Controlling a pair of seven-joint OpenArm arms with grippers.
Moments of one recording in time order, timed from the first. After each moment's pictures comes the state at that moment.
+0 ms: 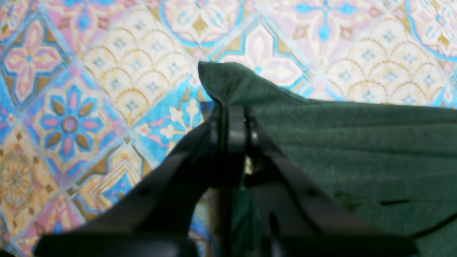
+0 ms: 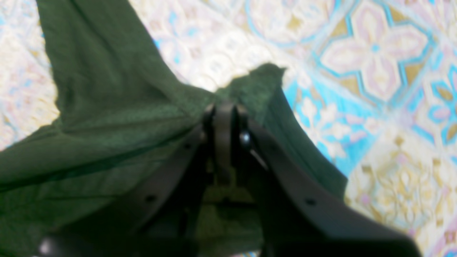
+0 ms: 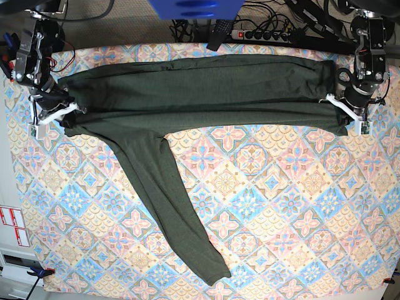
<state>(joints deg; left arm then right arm) 24.2 -27.6 -15.1 92.3 -25.8 -8.0 29.2 -20.4 20.3 21.3 92.2 37.0 10.5 -39.0</state>
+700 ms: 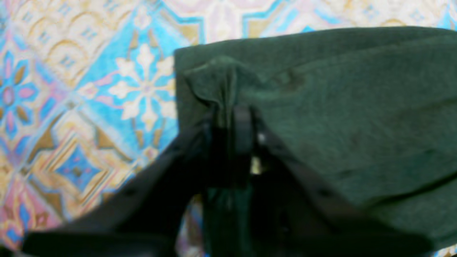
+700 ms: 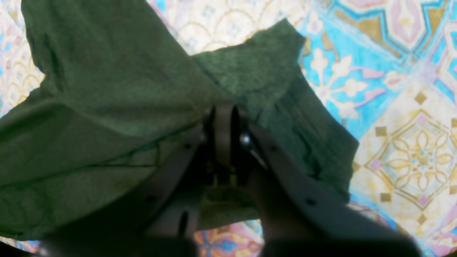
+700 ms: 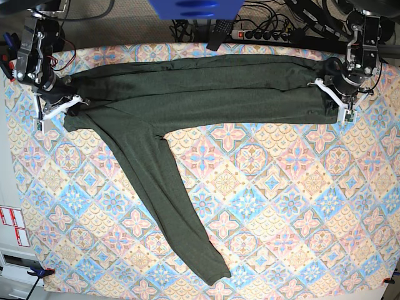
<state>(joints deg) 25.9 -29.7 -7.5 88.8 -24.9 -7.7 29.6 -20.3 20.2 20.9 91.9 36.8 10.3 -47.1</state>
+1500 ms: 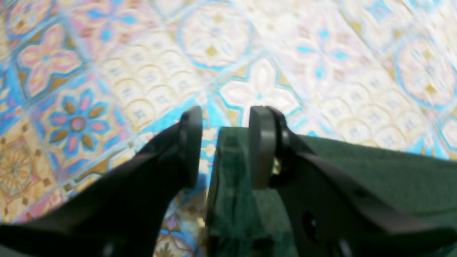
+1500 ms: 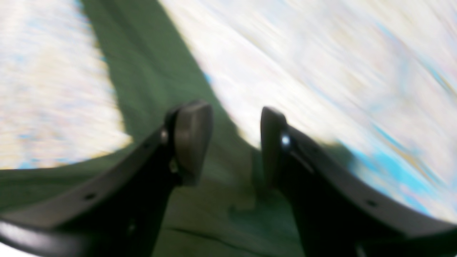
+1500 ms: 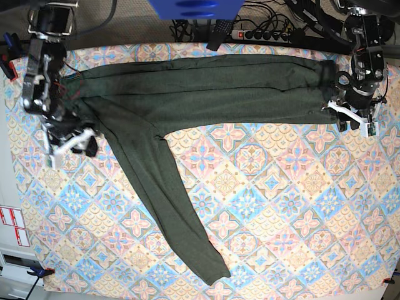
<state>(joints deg) 22.8 -21.7 -20.2 95.9 -25.4 -7.0 29.9 -8.1 18.3 12.8 94.5 36.8 10.4 -47.3</state>
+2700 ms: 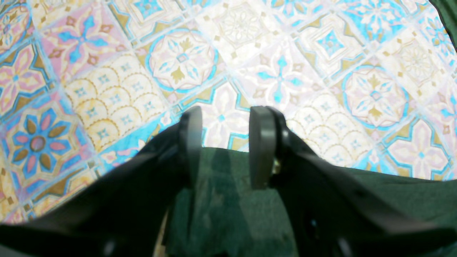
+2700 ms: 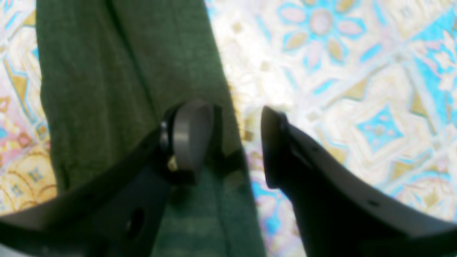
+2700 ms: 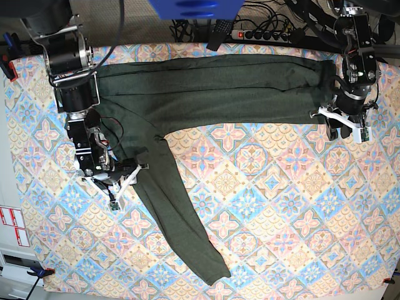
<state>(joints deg) 21.2 -17.9 -19.7 98.8 -25.5 -7.3 30.6 22.1 13.5 -13.5 53.2 14.3 10.3 -36.7</state>
